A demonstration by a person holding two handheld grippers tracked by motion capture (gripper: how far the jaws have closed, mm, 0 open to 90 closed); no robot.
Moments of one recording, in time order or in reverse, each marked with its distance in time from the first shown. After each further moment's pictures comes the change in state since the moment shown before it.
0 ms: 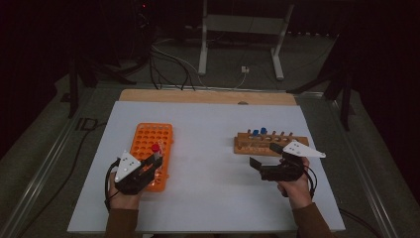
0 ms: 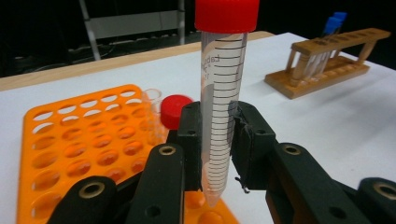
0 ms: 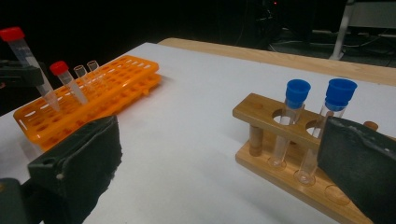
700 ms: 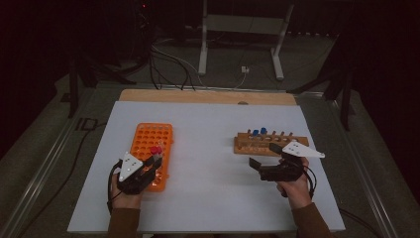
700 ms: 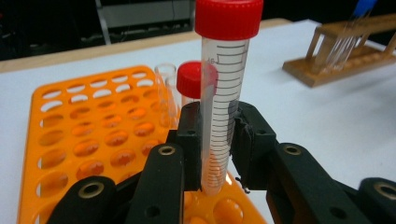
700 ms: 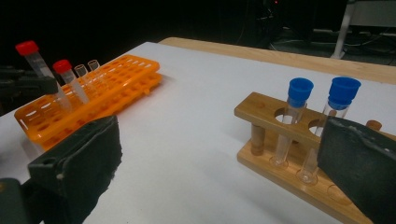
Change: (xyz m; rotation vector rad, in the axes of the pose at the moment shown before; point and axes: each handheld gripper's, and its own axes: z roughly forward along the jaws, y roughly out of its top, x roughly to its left) left arm 0.001 -0.013 0.011 0.050 0.043 -0.008; right arm 0.001 -0.001 0.001 0.003 0.002 0.003
